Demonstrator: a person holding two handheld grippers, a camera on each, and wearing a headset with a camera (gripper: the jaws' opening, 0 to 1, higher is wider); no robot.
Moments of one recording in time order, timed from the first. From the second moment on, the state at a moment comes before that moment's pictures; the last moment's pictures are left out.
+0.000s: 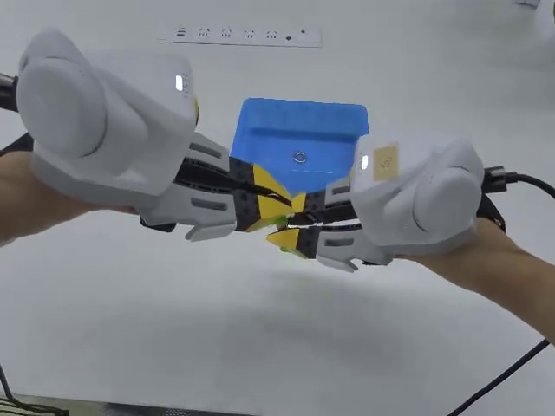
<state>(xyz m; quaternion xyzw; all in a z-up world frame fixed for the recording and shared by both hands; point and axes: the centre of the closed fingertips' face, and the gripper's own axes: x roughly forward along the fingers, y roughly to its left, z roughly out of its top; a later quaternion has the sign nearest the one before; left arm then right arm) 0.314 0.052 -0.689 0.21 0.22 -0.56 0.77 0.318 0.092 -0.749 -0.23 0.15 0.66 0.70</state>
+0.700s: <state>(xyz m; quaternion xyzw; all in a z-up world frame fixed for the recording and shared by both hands) 0.339 0.049 -0.710 0.22 0.22 -0.57 0.76 0.344 0.090 -0.769 -0.23 0.16 0.65 0.71</state>
